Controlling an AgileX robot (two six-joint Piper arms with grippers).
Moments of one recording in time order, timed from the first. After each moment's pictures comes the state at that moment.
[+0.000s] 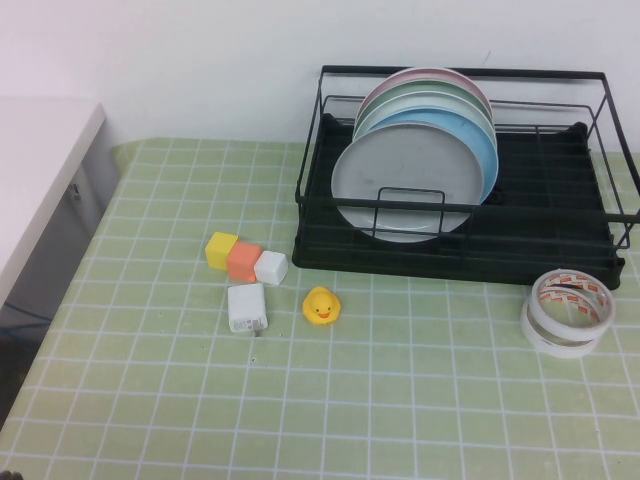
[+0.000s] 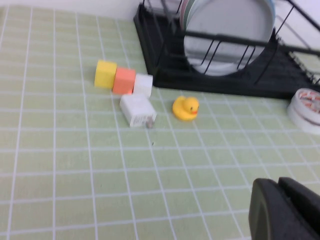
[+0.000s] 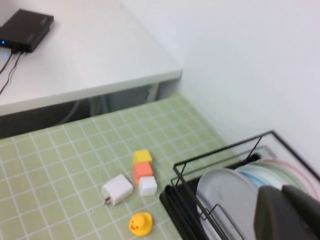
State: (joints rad) right arm 0.01 1.21 -1.53 0.87 1.11 -1.08; left arm -0.43 0.10 -0.37 -0.07 0.67 -0.26
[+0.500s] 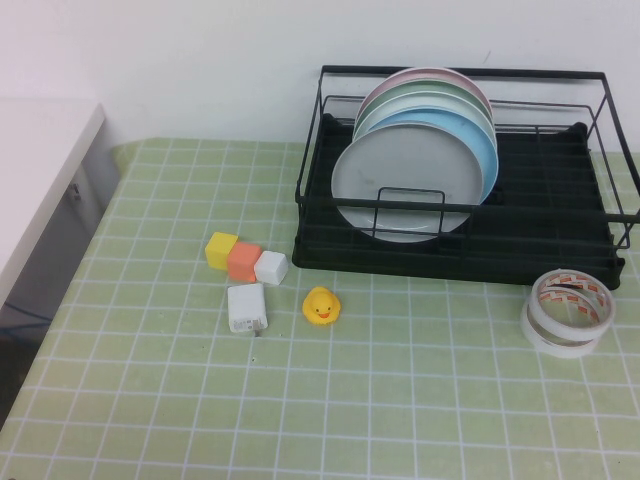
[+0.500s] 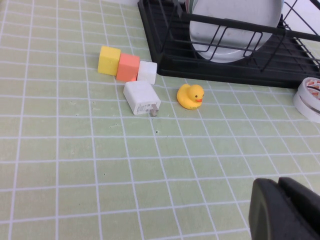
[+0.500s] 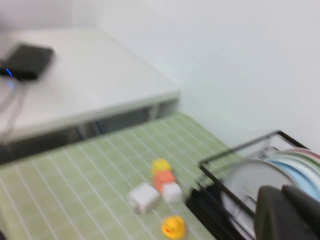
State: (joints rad) right arm 0.01 0.72 -0.93 1.01 0.91 -1.15; left arm -0.43 0.10 -0.34 -0.06 0.68 -0.26
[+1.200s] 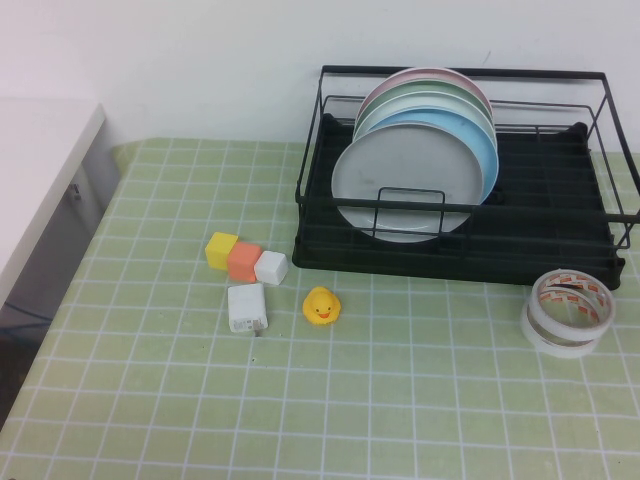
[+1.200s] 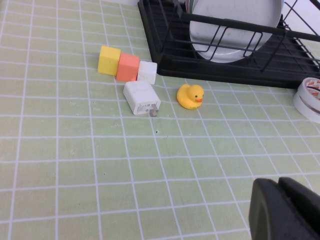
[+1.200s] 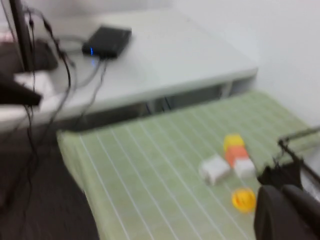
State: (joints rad) right arm 0.01 0.71 -0.92 1.04 1.12 -1.14; left arm -0.43 0.10 -0.34 -0.06 0.68 -0.26
